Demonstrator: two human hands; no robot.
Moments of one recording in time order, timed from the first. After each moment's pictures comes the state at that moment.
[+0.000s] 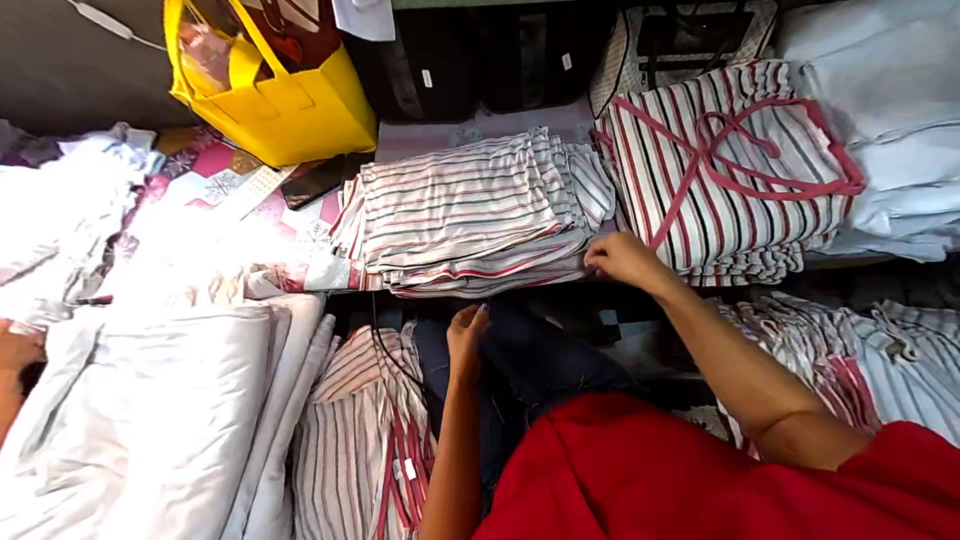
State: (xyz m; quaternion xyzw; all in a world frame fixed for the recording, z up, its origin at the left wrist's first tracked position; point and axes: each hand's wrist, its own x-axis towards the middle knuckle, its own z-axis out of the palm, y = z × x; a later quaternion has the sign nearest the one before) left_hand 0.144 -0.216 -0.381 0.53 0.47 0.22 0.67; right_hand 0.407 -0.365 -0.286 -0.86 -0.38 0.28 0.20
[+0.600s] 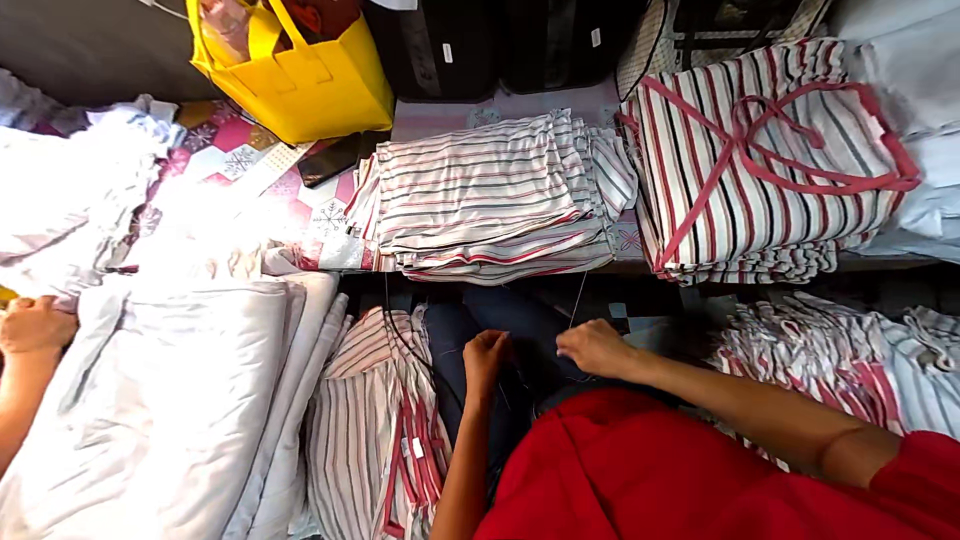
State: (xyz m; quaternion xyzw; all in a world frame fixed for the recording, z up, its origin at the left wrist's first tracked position) left_hand 0.102 -0.251 -0.393 0.64 0.46 0.10 0.60; right_hand 0.287 -0.393 -0.342 -0.71 -0.58 0.39 0.05
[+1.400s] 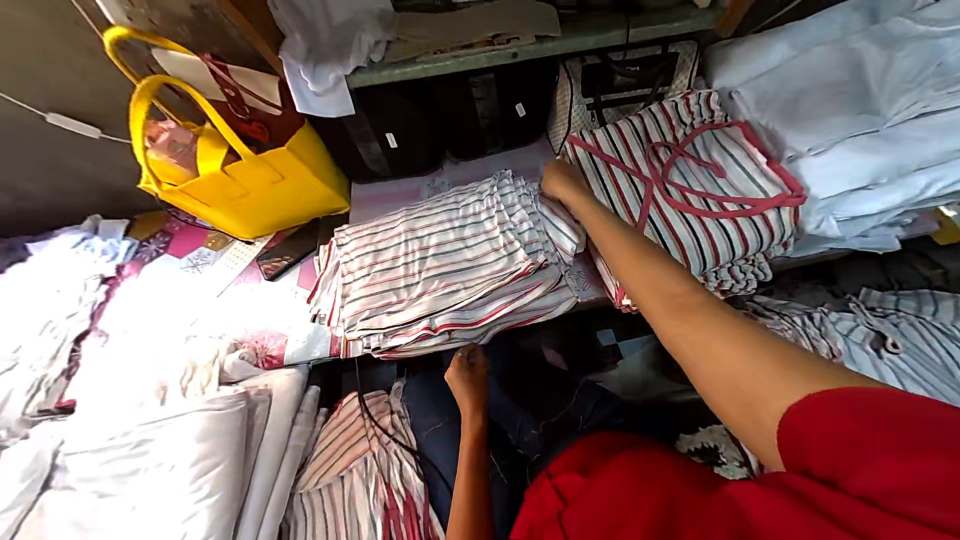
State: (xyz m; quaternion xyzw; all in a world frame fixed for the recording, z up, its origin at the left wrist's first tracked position) left_hand 0.176 -0.221 -0.386 0.78 0.45 0.19 0.40; right_hand 0.546 -0.223 -0.265 -0.93 -0.27 0.19 0.17
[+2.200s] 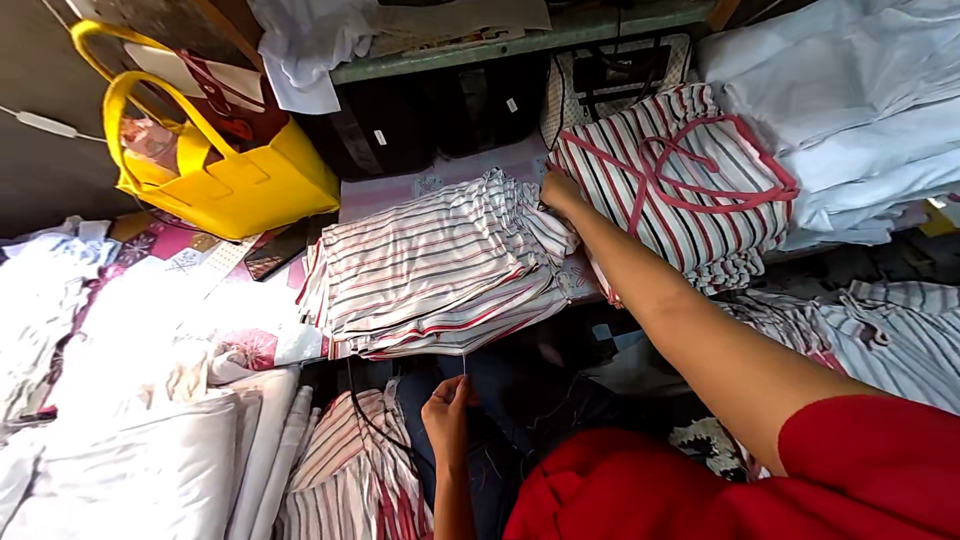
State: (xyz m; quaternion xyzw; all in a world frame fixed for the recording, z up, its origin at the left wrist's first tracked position) left_hand 0.120 -0.240 -0.369 0.63 0.47 0.23 0.57; right_hand 0.548 -0.236 -0.294 -0.93 -0.25 0.23 0.16
